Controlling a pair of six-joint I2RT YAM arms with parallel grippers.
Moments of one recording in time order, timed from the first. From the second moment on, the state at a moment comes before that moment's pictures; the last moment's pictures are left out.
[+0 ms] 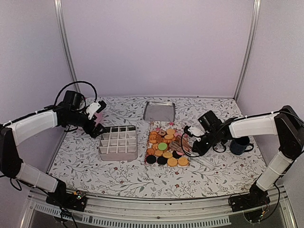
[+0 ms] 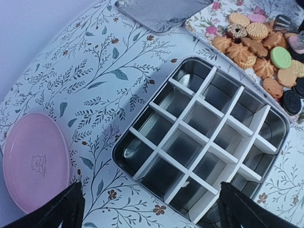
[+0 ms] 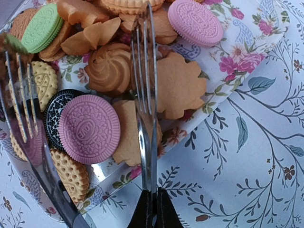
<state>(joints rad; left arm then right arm) -0.24 1.34 0.92 -0.43 0.28 0.50 0.62 1.64 0.88 -0.34 -0.13 -0.14</state>
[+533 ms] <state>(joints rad) -0.35 1.33 1.16 -0.74 0.34 0.71 0.75 1.51 0.97 -0.41 0.01 -0.14</state>
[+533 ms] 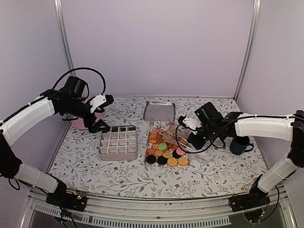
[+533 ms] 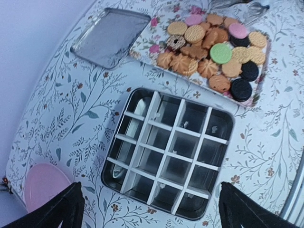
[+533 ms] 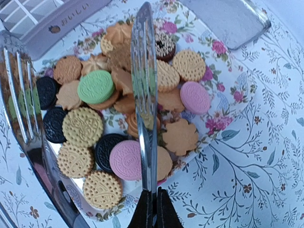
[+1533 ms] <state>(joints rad) -0.69 1.15 1.07 -0.74 0.49 0.76 1.08 1.84 1.53 -0.38 0.07 -0.13</state>
